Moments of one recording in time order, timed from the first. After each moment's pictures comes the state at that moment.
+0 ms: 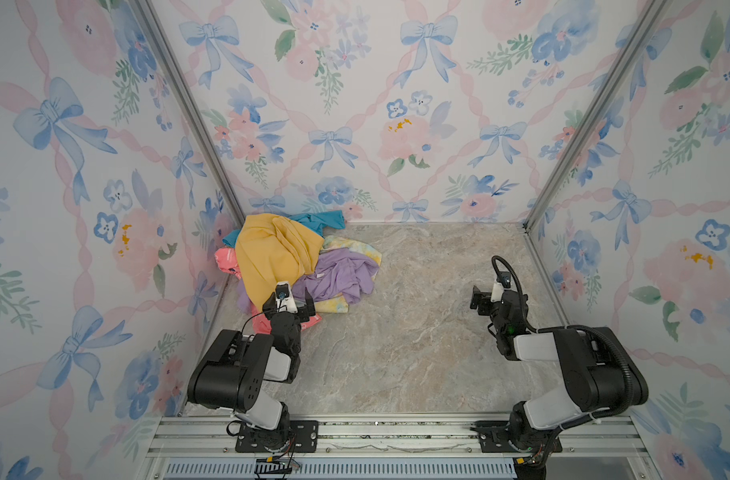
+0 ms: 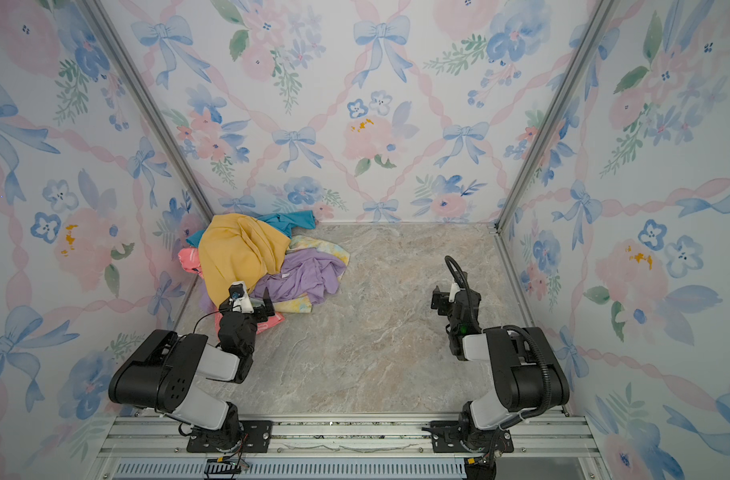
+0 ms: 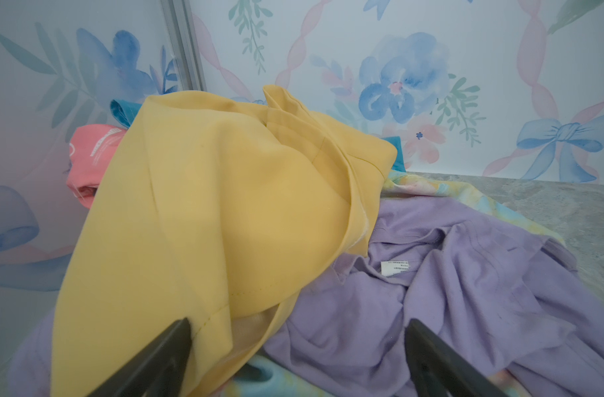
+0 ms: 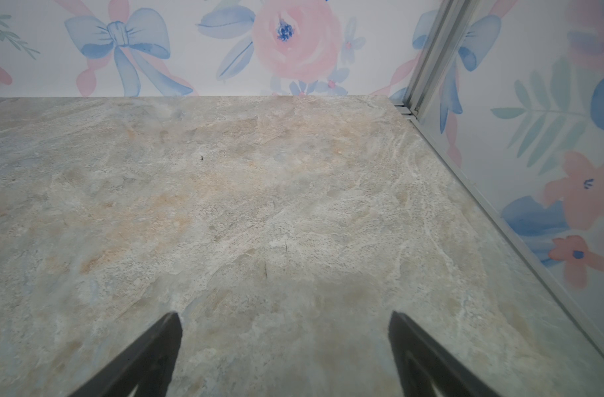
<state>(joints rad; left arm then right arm) -0.13 1.55 0.17 1.26 -0.32 -0.02 0.07 1.55 0.38 0.82 0.16 0.01</state>
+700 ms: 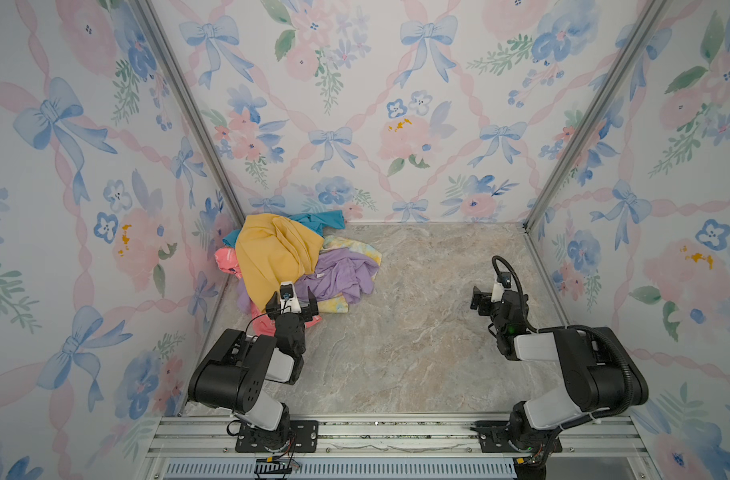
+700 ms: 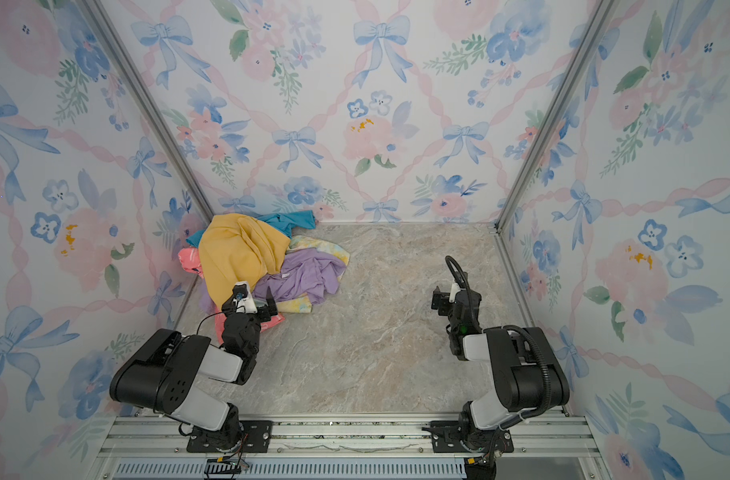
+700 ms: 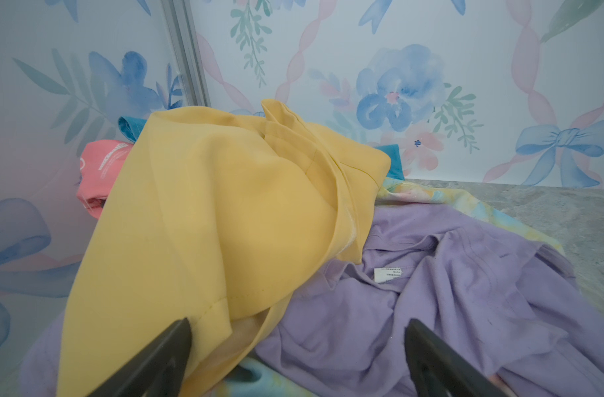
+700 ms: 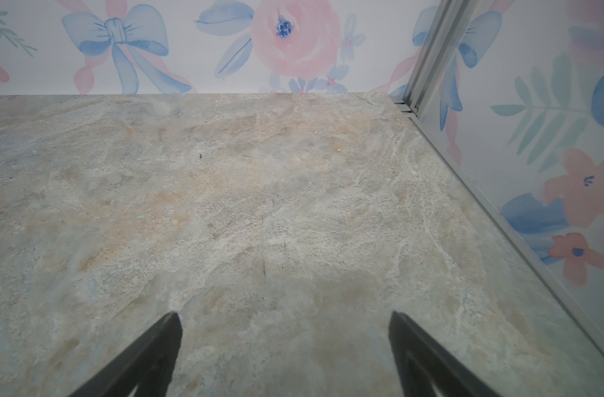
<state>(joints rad) -0.20 1.55 0.17 1.30 -0.41 0.01 0.06 1.55 0.38 0.81 0.16 0.01</state>
